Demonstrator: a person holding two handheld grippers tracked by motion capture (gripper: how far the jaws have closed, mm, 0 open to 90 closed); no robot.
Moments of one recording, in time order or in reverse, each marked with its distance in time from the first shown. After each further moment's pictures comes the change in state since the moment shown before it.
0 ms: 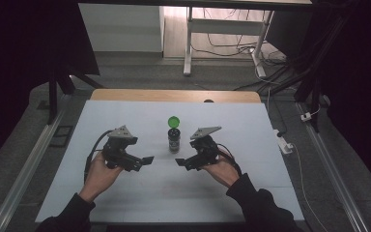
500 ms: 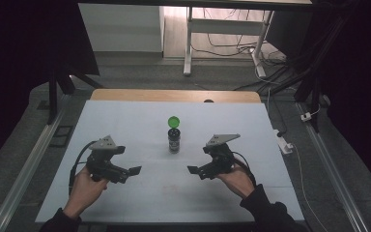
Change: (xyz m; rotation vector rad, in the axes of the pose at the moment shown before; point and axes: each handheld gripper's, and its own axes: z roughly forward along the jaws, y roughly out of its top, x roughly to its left) left arm -0.008 -0.033 -0.035 -0.018 0.013 -0.040; right arm 0.004 -0.026 -0.043 -0.041 0.001 0.039
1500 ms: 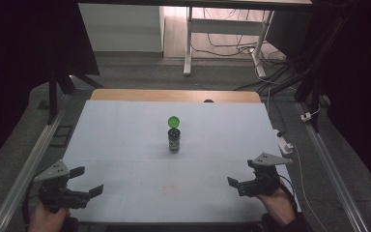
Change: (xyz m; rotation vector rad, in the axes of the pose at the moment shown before) left arm 0.000 -0.083 -0.079 -0.074 0.136 -0.132; right arm -0.007 -0.075 -0.100 -0.061 -0.265 0.122
